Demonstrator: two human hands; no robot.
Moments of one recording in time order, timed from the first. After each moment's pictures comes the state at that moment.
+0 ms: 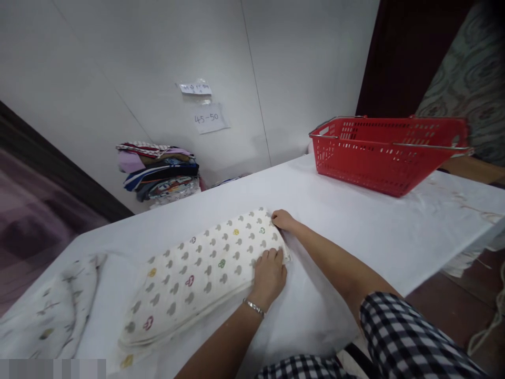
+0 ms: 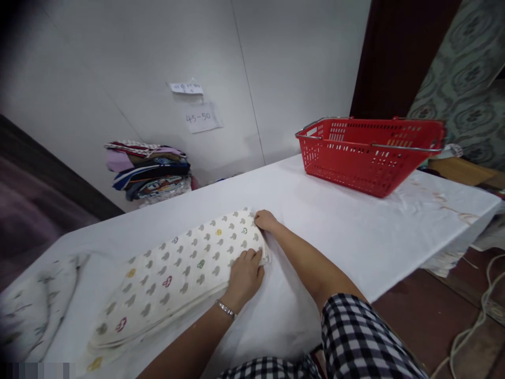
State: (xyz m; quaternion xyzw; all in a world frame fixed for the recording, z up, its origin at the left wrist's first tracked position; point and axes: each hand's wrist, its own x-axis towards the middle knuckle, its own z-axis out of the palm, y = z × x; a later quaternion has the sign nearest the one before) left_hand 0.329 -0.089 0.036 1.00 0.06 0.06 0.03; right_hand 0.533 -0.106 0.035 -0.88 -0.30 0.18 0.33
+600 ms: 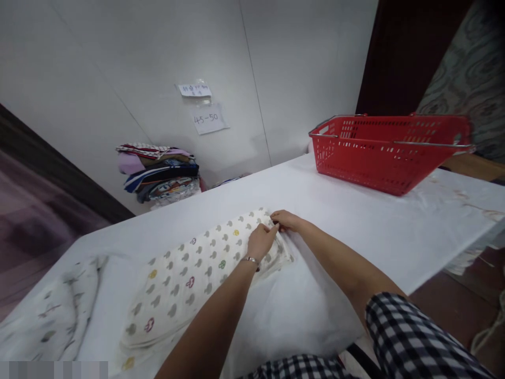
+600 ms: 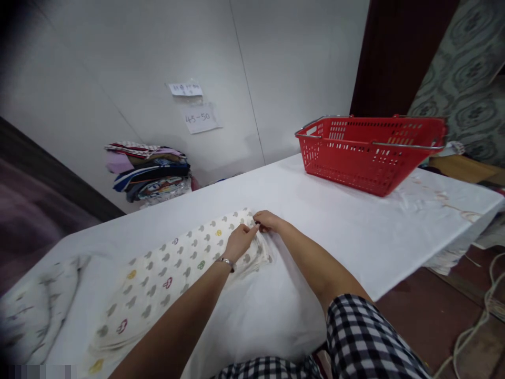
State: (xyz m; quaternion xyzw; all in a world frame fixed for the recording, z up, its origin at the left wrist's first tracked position) left_hand 0.400 -0.043 0.071 0.91 0.29 0.04 0.29; right_hand 0.526 -0.115 0.044 -0.72 -0.20 0.39 0.54
